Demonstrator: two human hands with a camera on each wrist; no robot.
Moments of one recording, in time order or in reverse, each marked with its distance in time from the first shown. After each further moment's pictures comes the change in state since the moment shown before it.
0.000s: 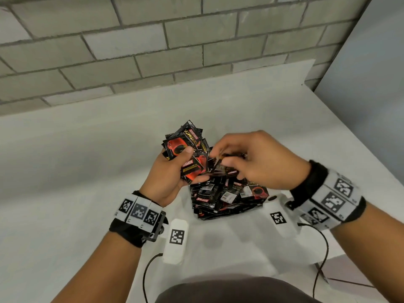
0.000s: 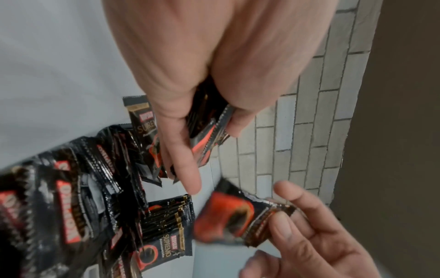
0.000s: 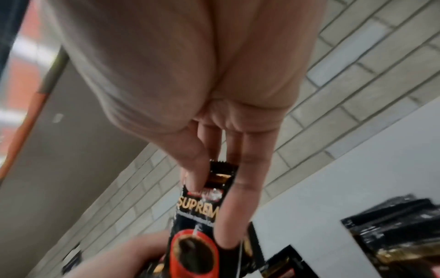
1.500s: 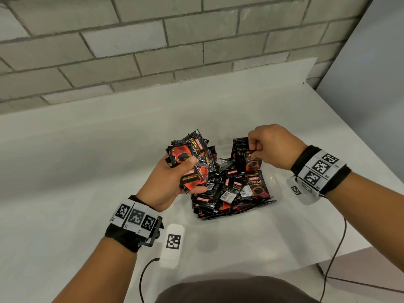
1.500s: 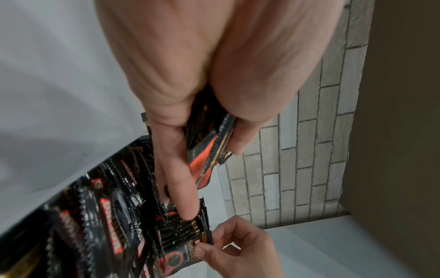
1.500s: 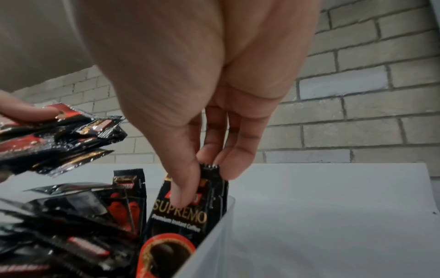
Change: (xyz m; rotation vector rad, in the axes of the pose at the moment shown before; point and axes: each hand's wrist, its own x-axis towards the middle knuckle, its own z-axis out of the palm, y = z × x) left_hand -0.003 -0.009 -0.012 0.077 -0.071 -0.080; right_hand 0.032 0.106 -0.019 -0.596 -0.008 0.128
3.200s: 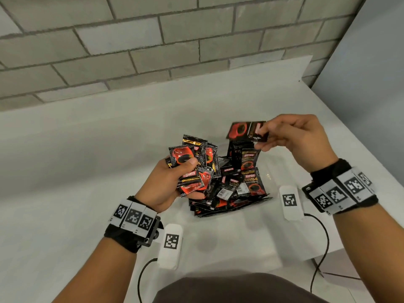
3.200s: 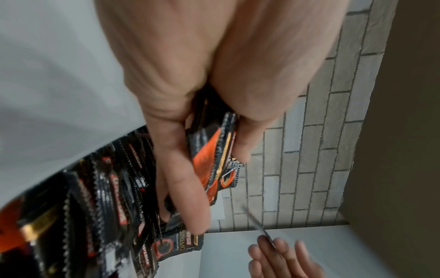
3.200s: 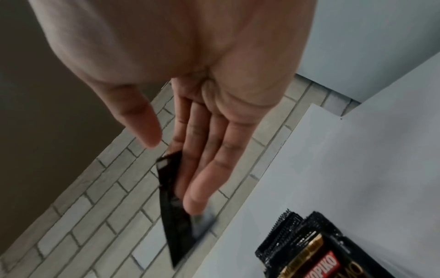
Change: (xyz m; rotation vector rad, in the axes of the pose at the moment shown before) left_hand -0.009 -0.002 0.005 0.033 -0.067 -0.033; right_hand -0.049 -0.015 -0.029 1.240 0.376 0.124
